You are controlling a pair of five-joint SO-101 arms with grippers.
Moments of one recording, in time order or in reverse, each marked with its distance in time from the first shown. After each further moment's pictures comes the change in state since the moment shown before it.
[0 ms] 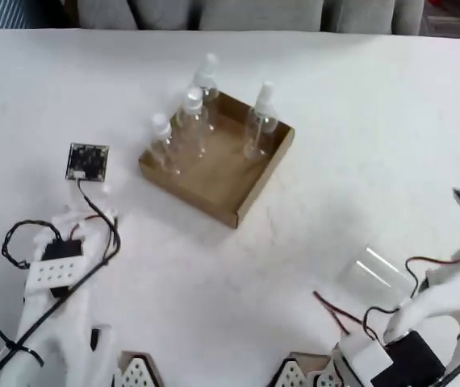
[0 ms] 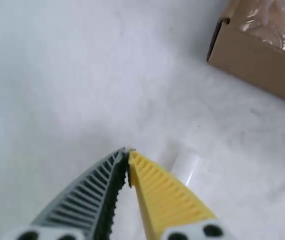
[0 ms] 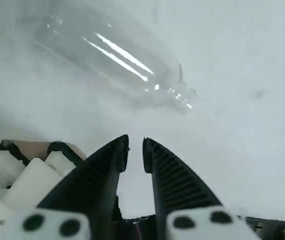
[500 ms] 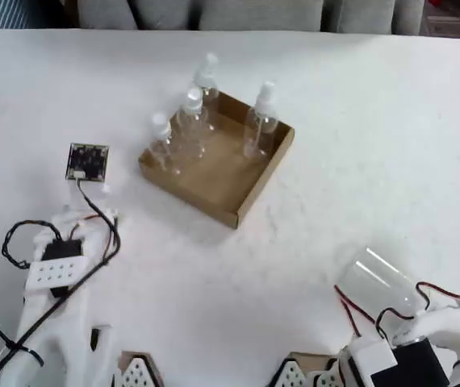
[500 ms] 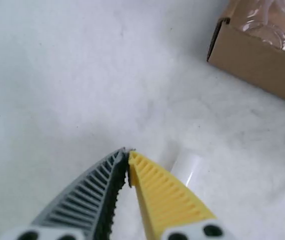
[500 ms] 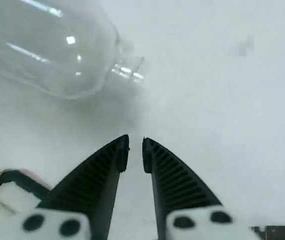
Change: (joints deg) left arm 0.0 0.0 0.0 0.0 0.0; right arm 12.4 0.0 16.1 -22.0 3.3
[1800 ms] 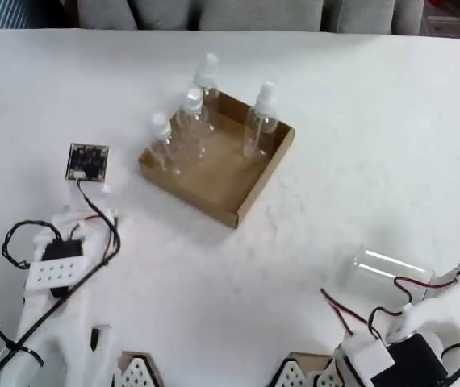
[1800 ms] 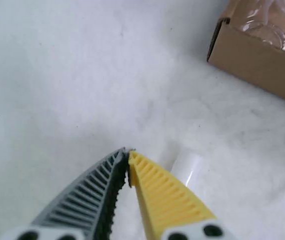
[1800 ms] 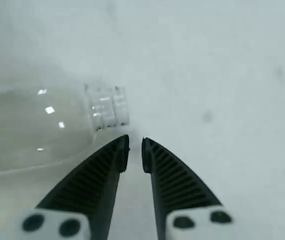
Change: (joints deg) left arm 0.0 0.0 0.4 0.0 0.0; right arm -9.3 0.0 7.3 -22.2 -20.7
